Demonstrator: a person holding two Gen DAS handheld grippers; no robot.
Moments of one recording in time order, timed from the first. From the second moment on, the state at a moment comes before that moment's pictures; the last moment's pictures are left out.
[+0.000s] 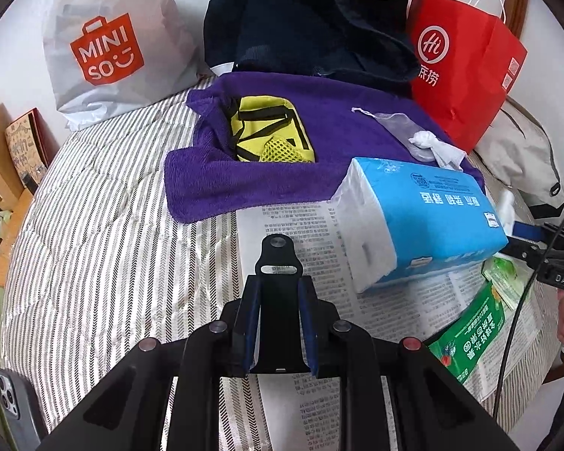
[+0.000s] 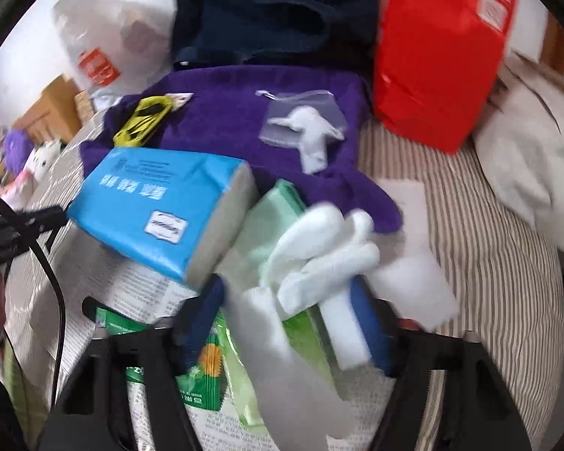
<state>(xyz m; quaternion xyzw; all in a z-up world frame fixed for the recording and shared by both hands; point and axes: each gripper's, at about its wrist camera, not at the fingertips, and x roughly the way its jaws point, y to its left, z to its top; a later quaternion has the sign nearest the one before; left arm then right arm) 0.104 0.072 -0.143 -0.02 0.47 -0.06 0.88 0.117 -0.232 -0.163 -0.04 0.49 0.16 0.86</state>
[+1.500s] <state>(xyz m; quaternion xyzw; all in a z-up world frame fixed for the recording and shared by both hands) 0.141 0.073 -0.078 -0.03 0.42 -0.08 0.90 0.141 -0.250 -0.072 0.05 0.42 0.20 0.88</state>
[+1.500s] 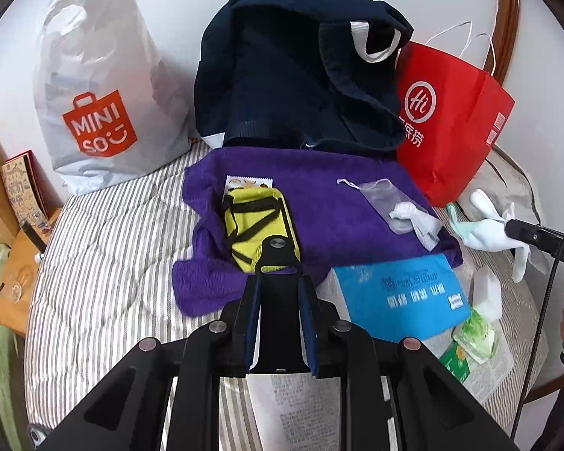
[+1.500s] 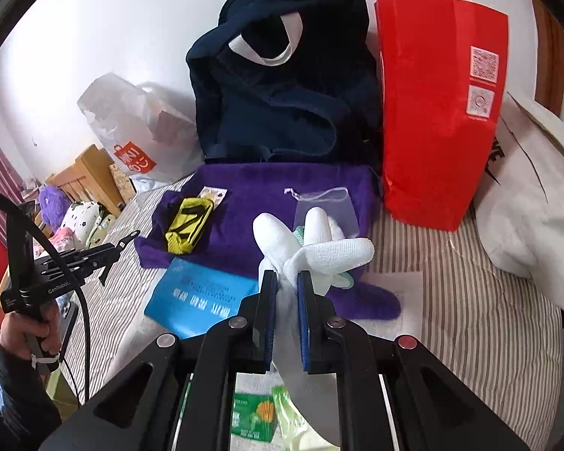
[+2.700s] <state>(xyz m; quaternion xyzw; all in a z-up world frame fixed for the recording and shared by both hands) 0.250 0.060 -0.102 -0.03 0.44 -0.11 0.89 0.270 -0.174 -0.153 0.03 0.51 0.24 0.83</state>
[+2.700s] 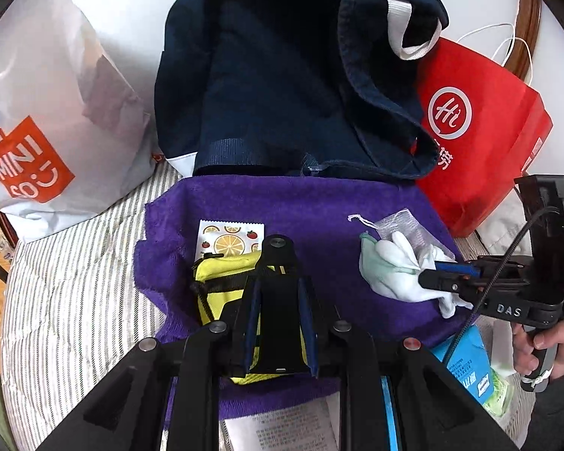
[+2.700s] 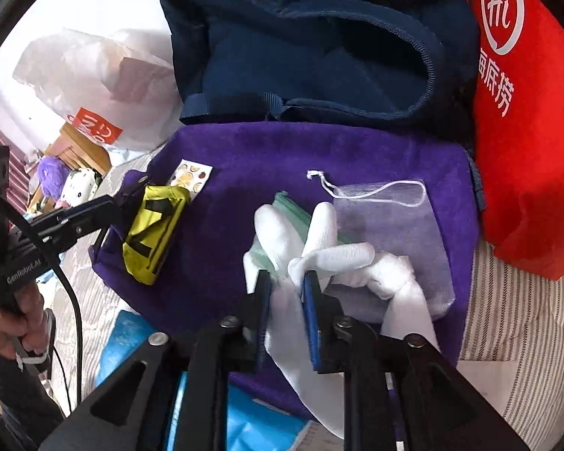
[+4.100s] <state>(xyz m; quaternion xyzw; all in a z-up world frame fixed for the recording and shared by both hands) 0.240 0.017 -0.112 -0.01 0.47 -0.10 0.88 0.121 -0.325 -0.126 0.11 0.48 0.08 0.87</state>
